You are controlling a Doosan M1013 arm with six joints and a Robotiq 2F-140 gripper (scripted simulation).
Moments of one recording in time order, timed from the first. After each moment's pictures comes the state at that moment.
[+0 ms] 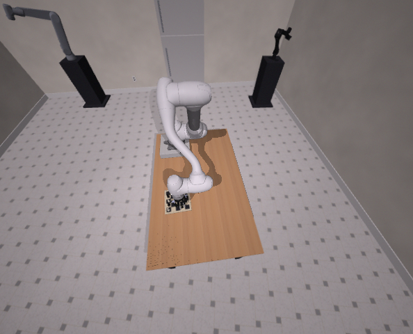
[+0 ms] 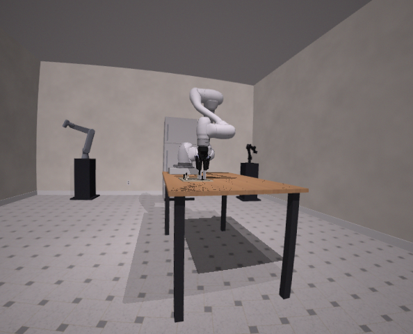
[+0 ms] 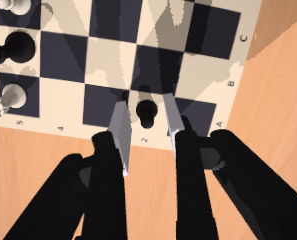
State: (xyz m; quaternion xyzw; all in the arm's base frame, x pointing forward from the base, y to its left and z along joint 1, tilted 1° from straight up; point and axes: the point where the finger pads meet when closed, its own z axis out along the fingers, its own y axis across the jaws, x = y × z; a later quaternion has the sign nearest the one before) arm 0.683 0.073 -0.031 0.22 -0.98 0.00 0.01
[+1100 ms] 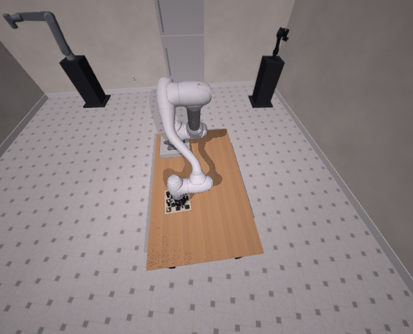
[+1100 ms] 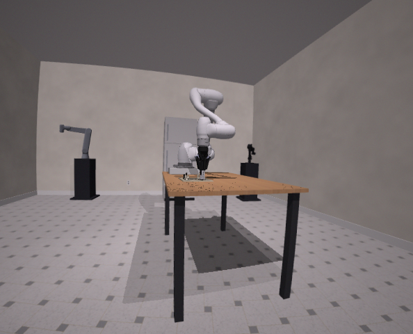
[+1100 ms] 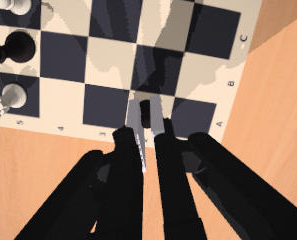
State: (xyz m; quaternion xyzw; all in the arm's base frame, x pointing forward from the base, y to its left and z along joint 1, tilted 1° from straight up) arm 0.684 0.073 -0.031 0.22 -0.98 0.00 0.01
